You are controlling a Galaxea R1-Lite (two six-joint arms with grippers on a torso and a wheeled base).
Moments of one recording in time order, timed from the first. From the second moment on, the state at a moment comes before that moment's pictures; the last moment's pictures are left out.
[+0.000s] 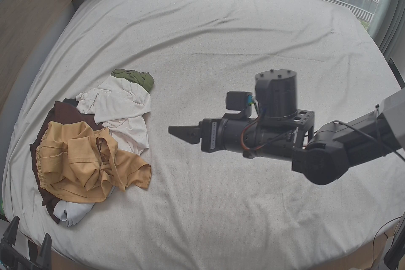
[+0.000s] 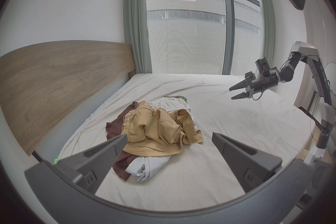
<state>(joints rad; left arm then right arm) 0.00 0.02 -0.02 0.00 -0.01 0.01 0.77 2.04 -1.22 -0.52 0.18 0.37</state>
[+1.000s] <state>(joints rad) 0.00 0.02 -0.02 0.00 -0.01 0.00 0.89 2.42 -1.49 -0.48 0.14 0.42</state>
